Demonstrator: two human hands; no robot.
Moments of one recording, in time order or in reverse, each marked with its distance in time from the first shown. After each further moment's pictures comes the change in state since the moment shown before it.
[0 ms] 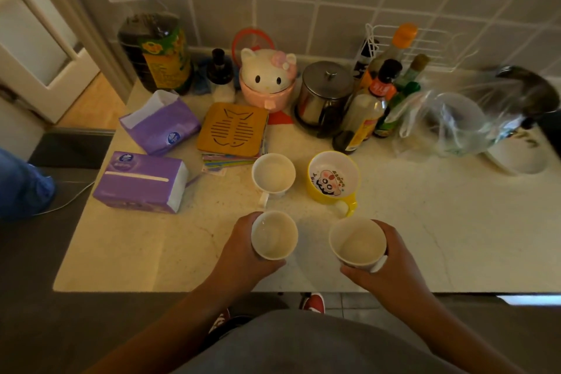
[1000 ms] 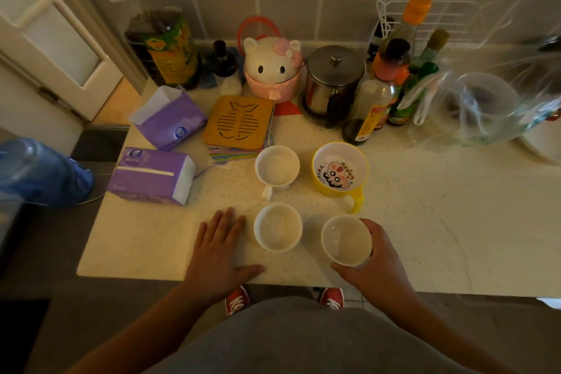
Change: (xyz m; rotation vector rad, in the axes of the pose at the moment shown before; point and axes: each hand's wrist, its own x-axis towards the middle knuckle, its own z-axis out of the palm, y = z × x) left_hand -0.023 -0.042 -0.032 0.831 -0.104 -0.027; right_hand 0.018 0.035 0.038 0.046 -0.077 0.021
